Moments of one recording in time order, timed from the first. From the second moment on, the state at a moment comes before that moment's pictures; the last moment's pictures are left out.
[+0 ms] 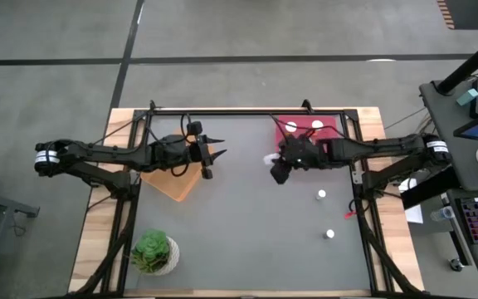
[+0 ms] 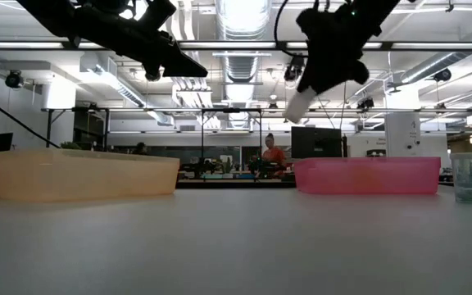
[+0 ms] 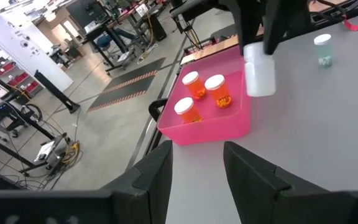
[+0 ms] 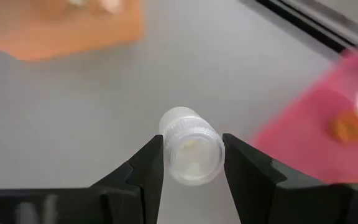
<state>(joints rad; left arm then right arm) 0.15 1.16 0.65 0.31 -0.26 0.46 -0.04 1.34 1.03 -0.55 0.31 0.55</state>
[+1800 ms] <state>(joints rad) 0.15 1.16 0.65 0.31 -0.26 0.47 -0.55 1.84 1.37 -1.01 0.10 0.23</state>
